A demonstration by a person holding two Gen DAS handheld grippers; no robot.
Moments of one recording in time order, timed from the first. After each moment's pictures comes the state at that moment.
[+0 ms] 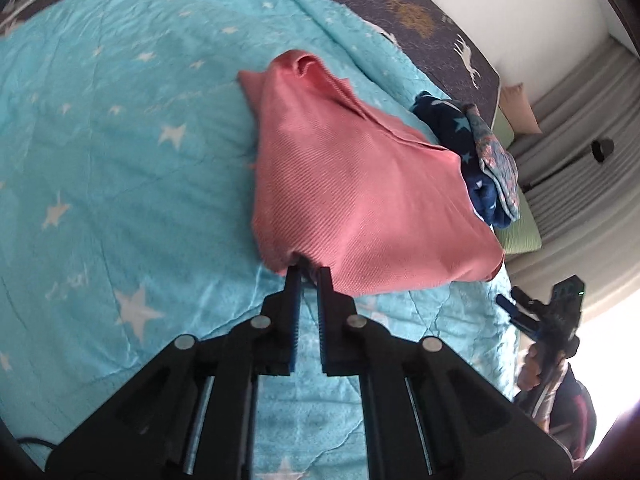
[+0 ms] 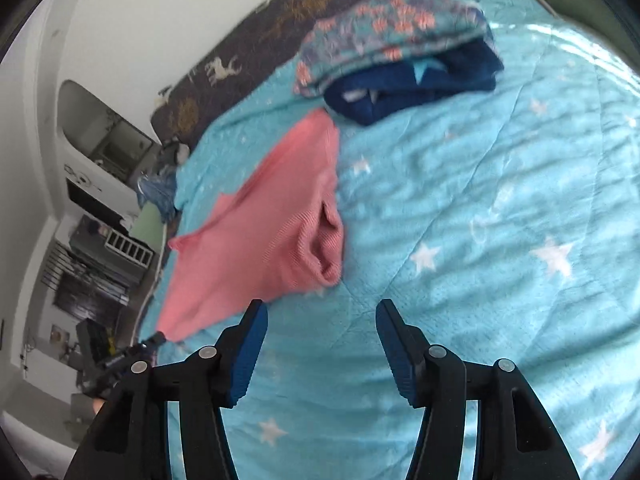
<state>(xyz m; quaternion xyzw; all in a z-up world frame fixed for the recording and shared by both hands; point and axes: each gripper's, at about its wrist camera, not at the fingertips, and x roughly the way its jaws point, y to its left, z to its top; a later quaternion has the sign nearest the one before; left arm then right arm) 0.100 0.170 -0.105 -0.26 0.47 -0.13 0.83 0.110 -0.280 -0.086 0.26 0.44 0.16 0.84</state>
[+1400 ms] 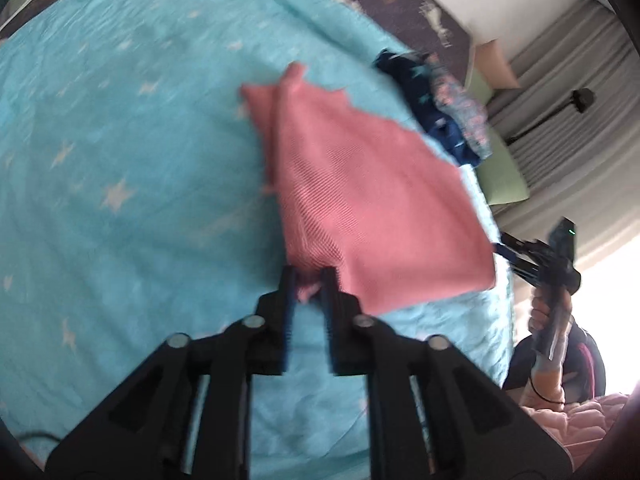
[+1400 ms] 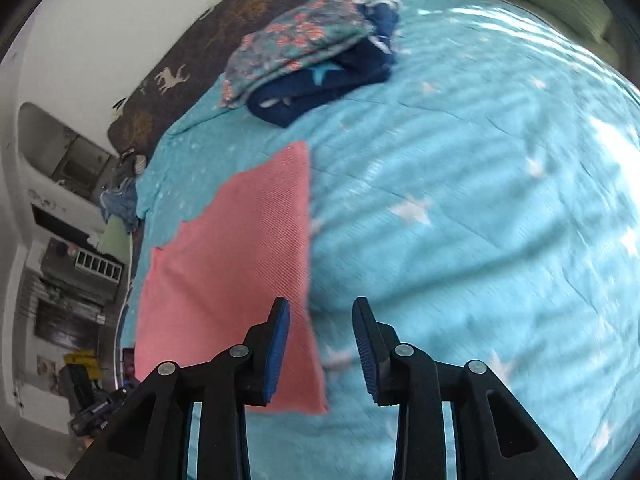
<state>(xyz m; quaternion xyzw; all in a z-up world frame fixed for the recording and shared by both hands) 0.029 0.133 -0.074 -0.21 0.48 -0.18 0.83 0.064 -0.352 -0.063 0.28 0.47 0.09 0.83</state>
